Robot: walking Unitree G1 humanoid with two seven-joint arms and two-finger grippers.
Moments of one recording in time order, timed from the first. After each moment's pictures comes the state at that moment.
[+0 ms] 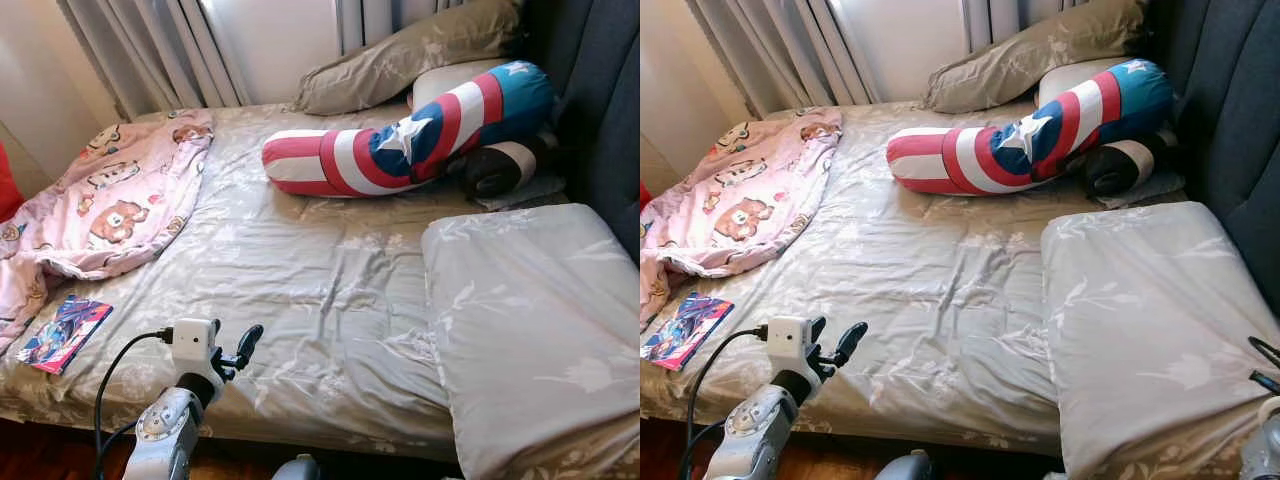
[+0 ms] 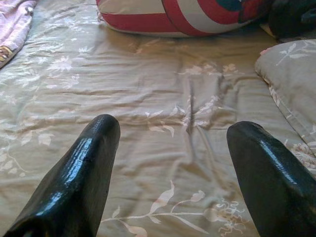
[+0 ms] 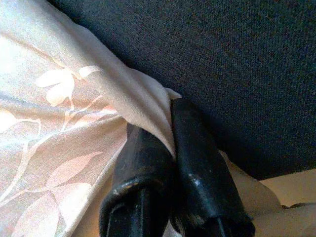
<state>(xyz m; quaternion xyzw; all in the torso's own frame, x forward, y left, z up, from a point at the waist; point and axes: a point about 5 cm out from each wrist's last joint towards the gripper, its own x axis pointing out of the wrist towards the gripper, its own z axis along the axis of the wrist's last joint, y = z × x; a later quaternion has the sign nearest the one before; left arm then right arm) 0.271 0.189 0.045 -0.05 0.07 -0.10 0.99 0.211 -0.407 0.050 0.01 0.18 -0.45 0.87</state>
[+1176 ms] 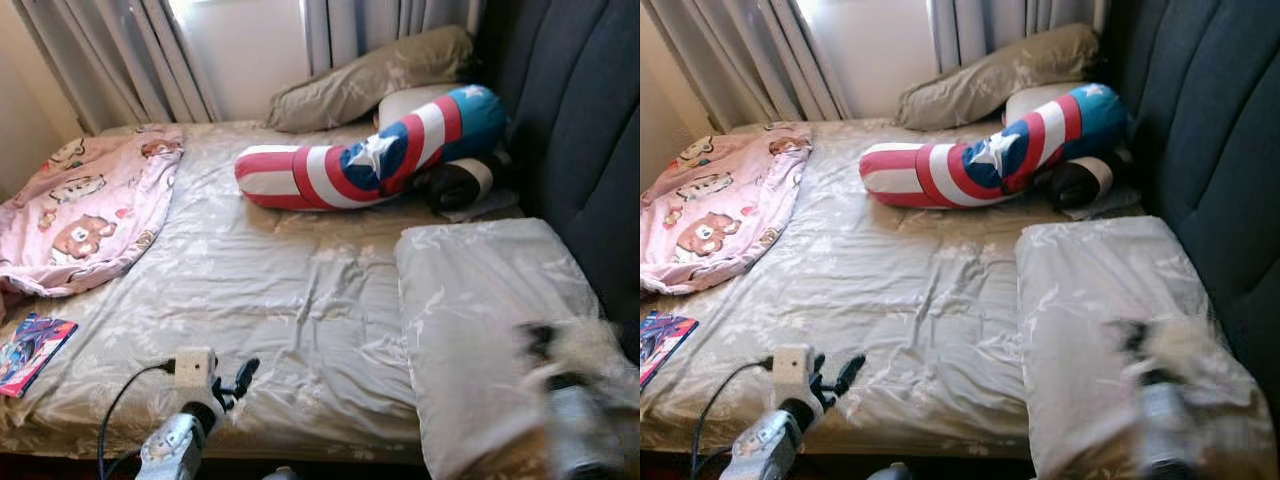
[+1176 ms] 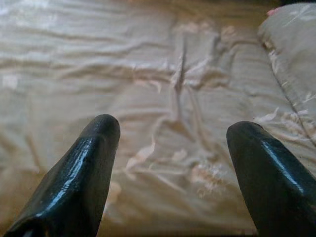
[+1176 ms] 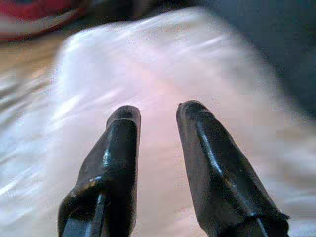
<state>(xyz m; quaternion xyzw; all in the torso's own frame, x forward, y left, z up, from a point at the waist) 0.256 0.193 -0.004 -0.08 0.18 -0.06 0.98 0.272 -0.263 0.013 0.03 0.15 -0.11 0.98</state>
